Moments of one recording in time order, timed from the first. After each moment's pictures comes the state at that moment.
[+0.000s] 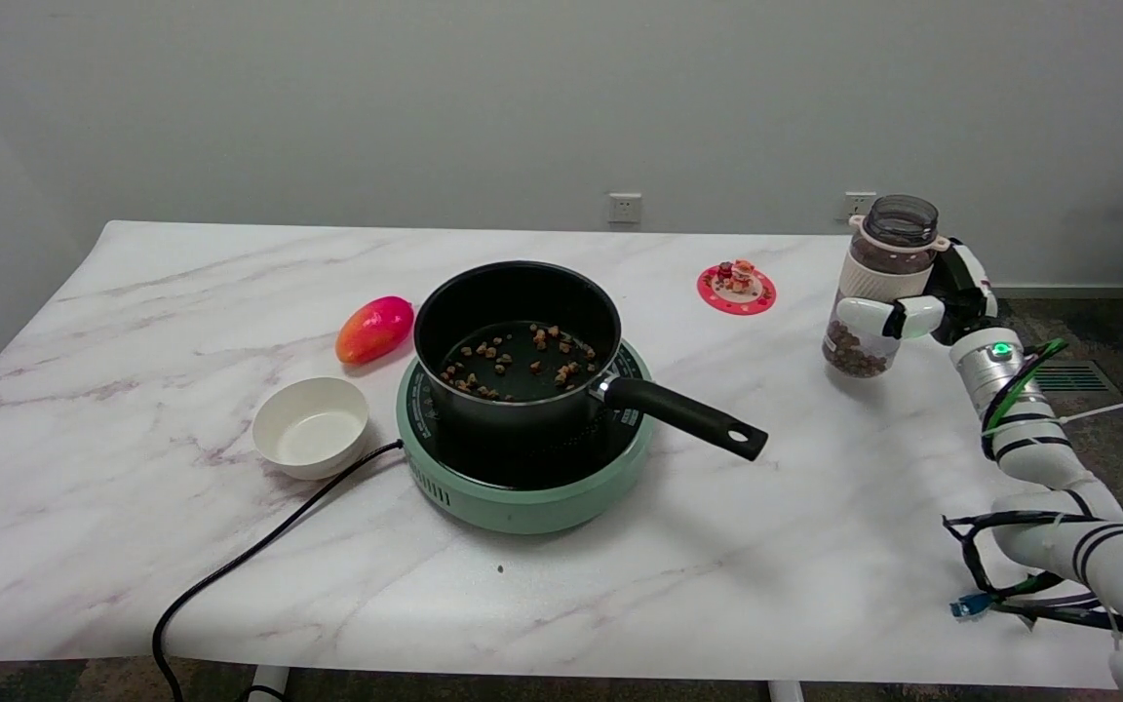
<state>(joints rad) 0.28 -0.93 -1.62 0.46 0.39 0.86 1.75</state>
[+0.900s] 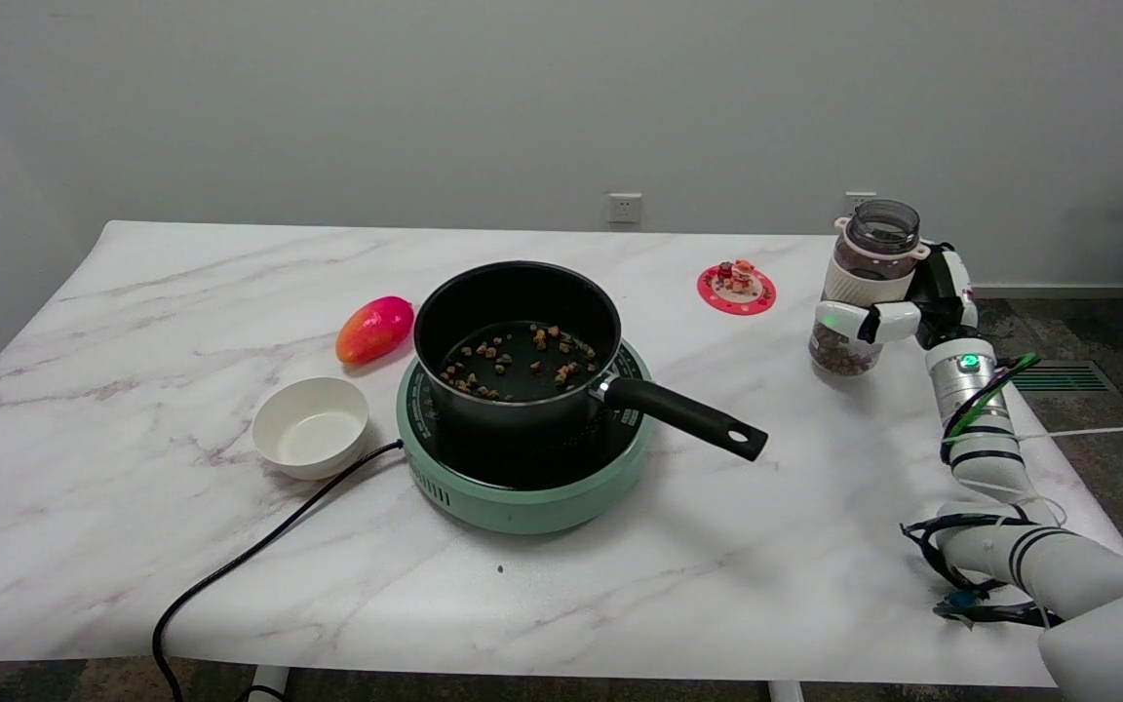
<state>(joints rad) 0.38 -1.04 -1.68 0.30 0.54 1.00 1.57</state>
